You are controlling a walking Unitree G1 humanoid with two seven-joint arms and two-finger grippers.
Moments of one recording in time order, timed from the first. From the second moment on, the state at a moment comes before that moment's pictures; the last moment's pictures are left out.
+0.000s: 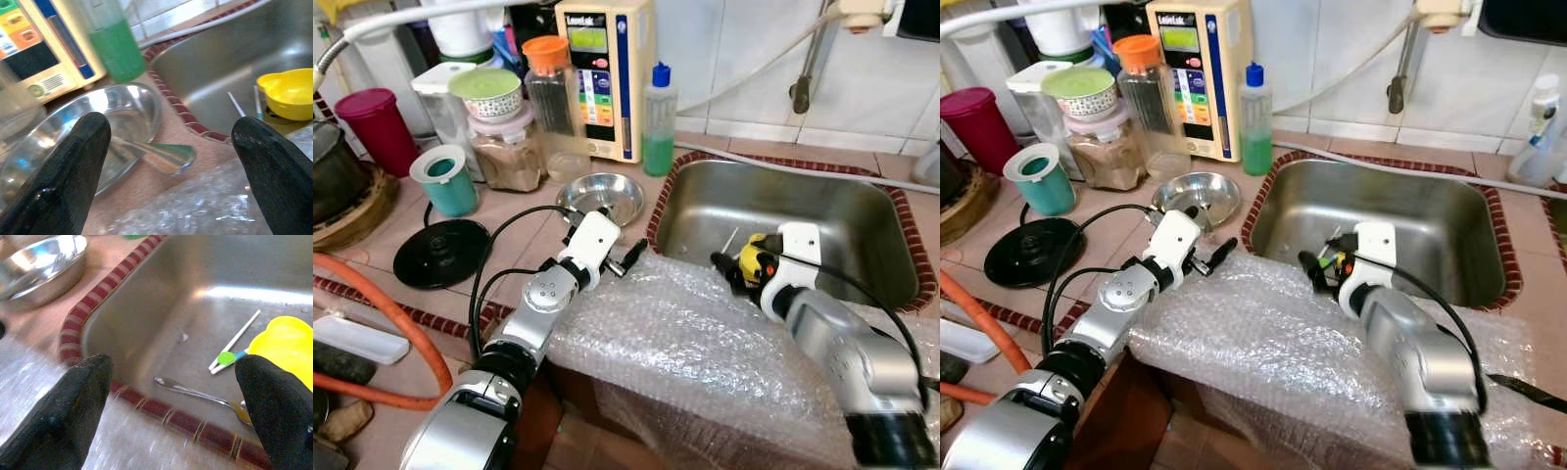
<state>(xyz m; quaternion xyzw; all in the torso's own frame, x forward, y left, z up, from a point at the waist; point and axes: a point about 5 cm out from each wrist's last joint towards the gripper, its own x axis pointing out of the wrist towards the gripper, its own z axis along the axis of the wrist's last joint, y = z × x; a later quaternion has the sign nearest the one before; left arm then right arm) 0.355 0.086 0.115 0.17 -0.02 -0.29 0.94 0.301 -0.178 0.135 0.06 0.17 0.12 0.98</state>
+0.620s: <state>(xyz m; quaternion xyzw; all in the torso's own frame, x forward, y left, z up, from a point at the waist) 0.358 0.093 0.114 0.20 -0.02 -0.29 0.94 0.287 -0.161 0.164 0.00 0.15 0.20 0.97</state>
